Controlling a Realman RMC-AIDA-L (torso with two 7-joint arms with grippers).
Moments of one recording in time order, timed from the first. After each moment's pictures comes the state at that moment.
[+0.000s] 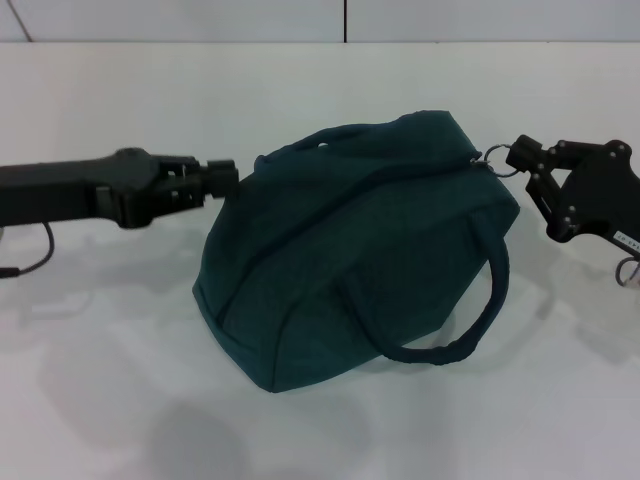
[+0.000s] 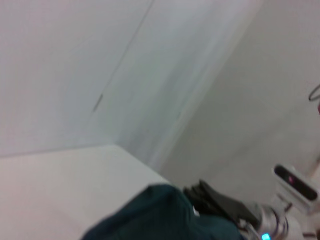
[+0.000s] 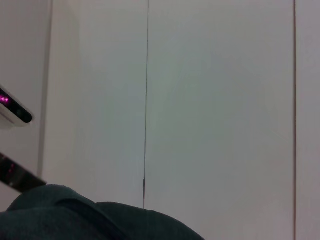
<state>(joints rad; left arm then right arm) -0.53 -1.93 0.72 0.58 1.81 1.82 -1.67 0.37 2.02 -1.40 -0.40 -0.83 -1.37 0.65</state>
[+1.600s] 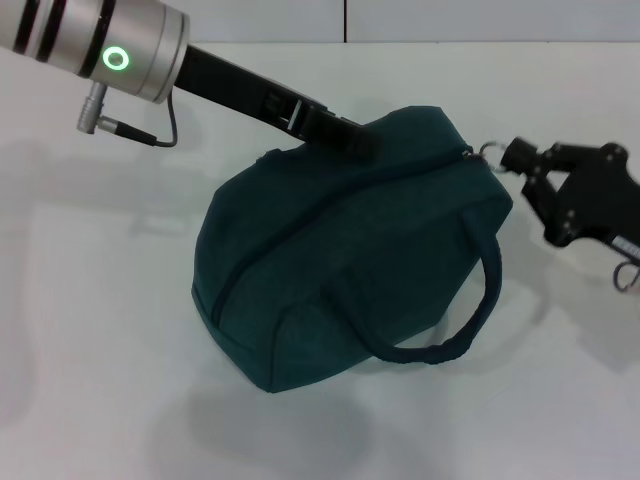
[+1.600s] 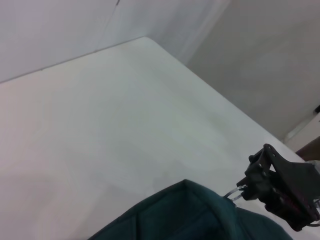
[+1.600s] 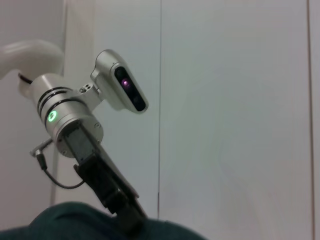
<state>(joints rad) -0.90 -2.04 0.85 0.83 2.19 1.67 -2.20 0.37 2.02 -1.42 -0.39 -0.80 -1.43 0.64</state>
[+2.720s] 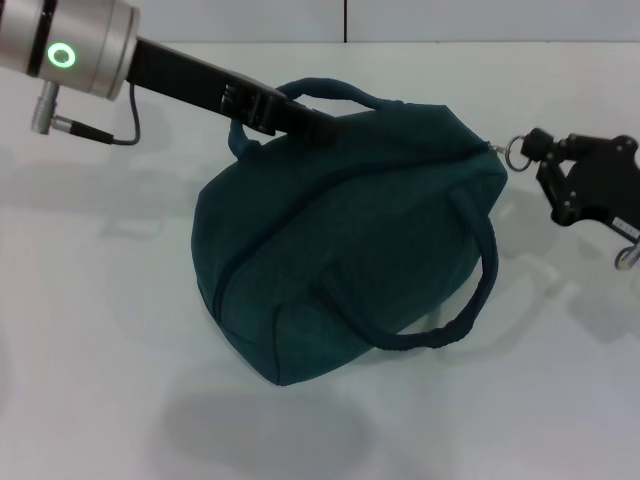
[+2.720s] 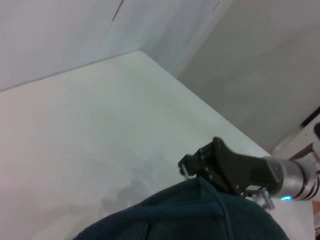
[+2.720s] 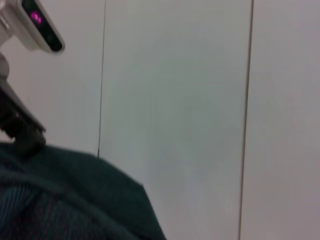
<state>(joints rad) -0.85 -1.98 0.84 0.83 2.11 1.72 -2.18 0.42 2.02 -1.40 -0.31 -0.75 -1.25 0.57</state>
